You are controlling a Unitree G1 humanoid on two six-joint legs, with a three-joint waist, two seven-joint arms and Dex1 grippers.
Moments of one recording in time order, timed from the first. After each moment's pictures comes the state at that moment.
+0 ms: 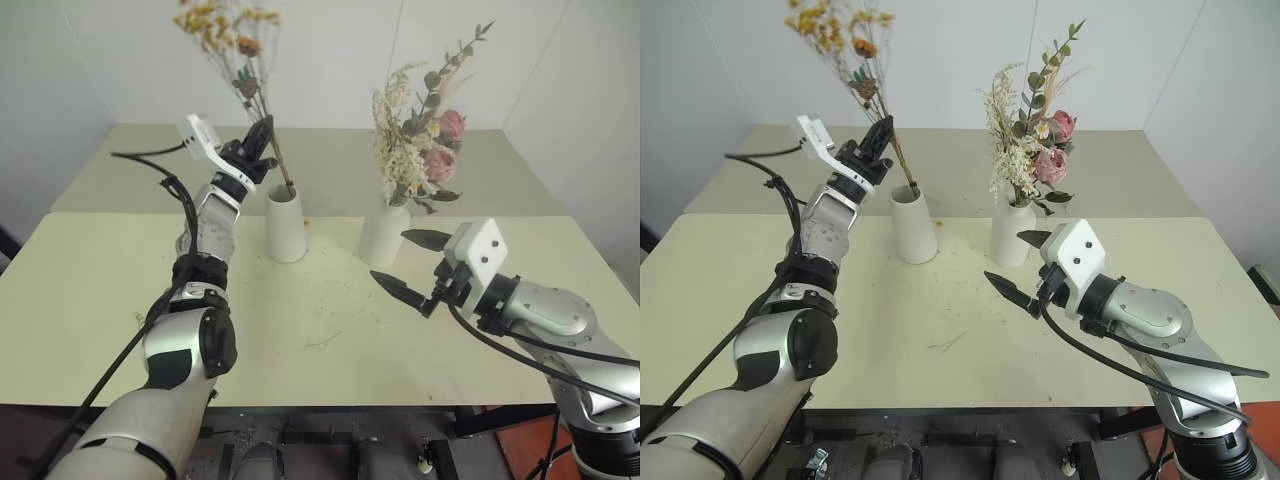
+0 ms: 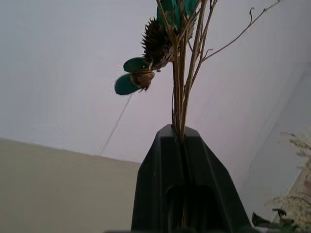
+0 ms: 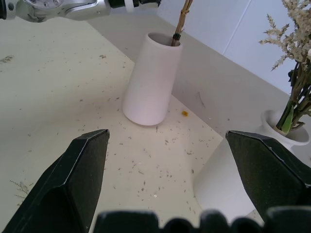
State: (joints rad) left arm -1.17 0.22 0.36 0.95 -0.49 -0.01 -0.74; right arm -0.29 -0.67 -0.05 -0.62 0.43 0.58 0.59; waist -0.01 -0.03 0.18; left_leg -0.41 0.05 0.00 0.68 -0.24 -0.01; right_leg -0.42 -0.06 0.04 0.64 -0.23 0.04
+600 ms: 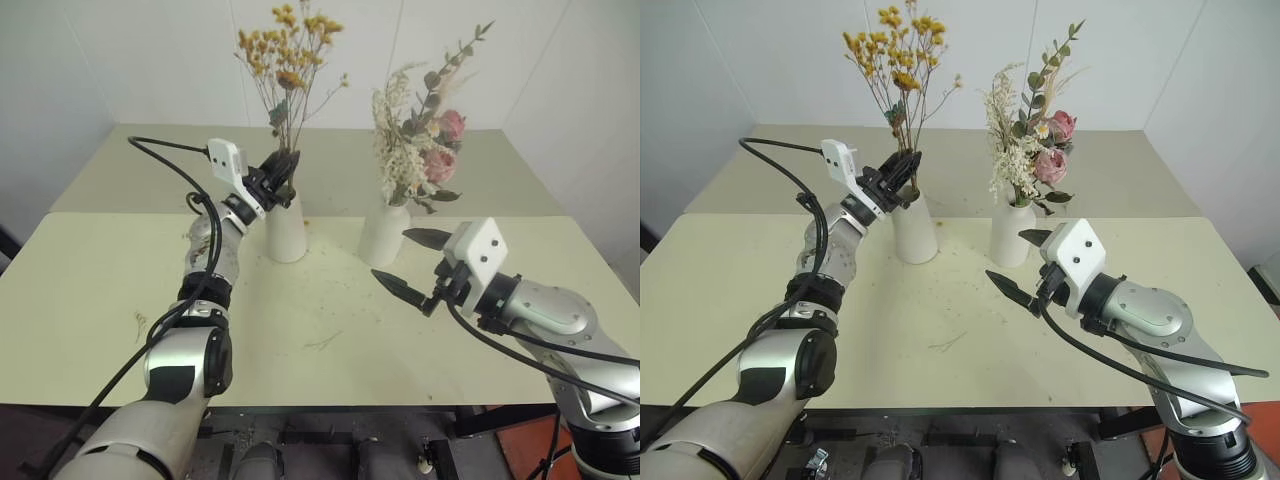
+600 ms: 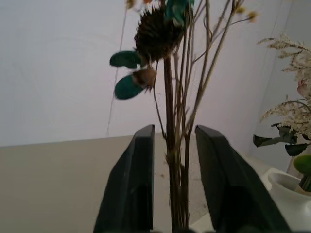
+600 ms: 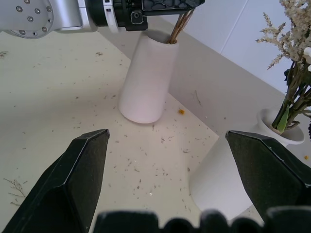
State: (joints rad) left arm -1.06 0.22 0.27 0.90 -0.38 -0.16 -0.79; right arm -0.29 -0.67 -0.05 -0.61 0.41 0.58 0.59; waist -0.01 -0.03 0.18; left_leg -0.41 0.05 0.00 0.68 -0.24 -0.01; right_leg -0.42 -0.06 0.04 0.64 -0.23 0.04
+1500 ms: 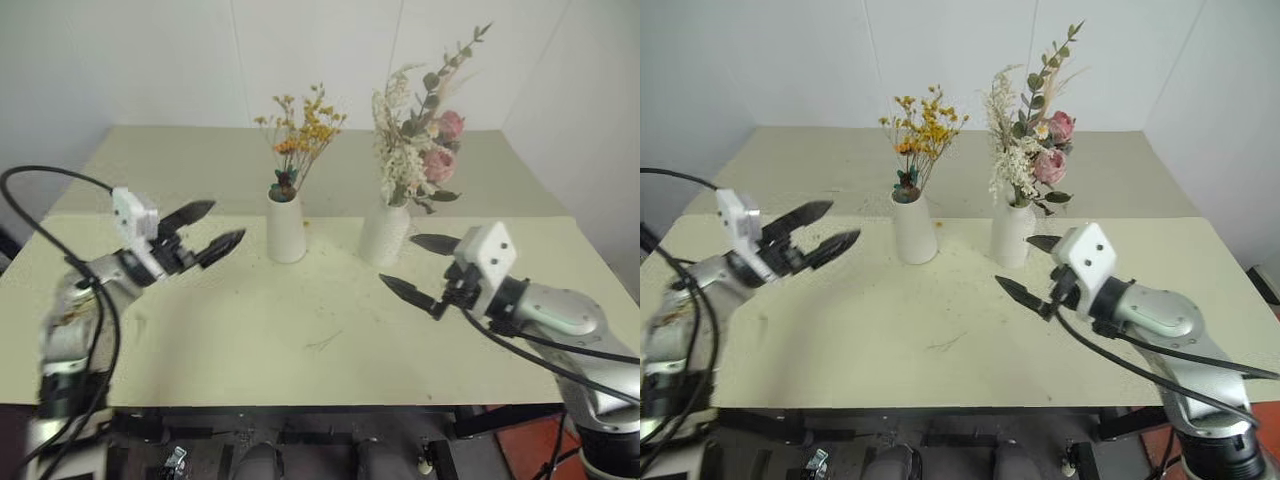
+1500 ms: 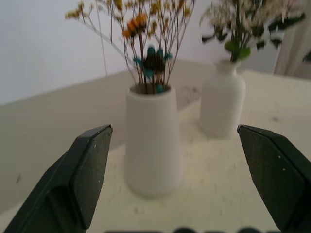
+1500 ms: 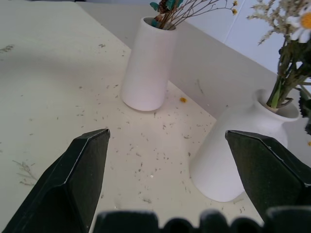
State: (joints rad) left arm -0.33 0.75 0.28 -0.04 -0.59 0.34 -1.00; right arm -0.21 -0.75 -0.20 -0.57 0.49 0.56 0.71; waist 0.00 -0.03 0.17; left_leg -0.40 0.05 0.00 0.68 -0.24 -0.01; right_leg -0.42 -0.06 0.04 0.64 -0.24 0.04
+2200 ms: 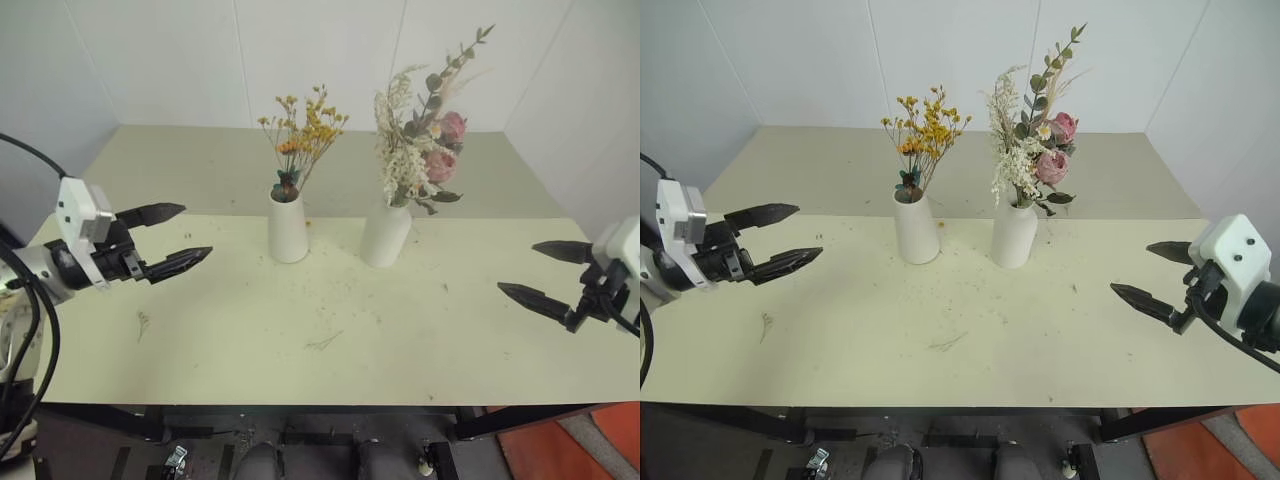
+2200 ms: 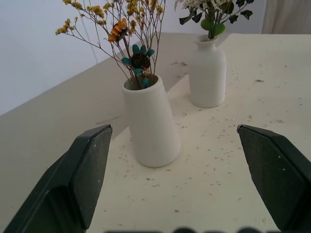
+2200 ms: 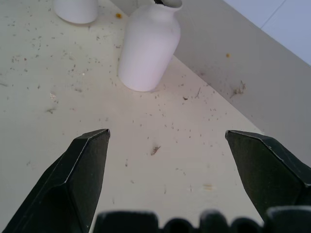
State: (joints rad) left arm -0.37 0.92 0.36 -0.06 -0.62 0.39 -1.11; right arm 0.06 -1.01 -0.62 -0.44 0.49 0.57 0.94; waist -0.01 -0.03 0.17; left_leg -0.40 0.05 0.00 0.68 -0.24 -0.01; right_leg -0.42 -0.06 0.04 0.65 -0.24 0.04
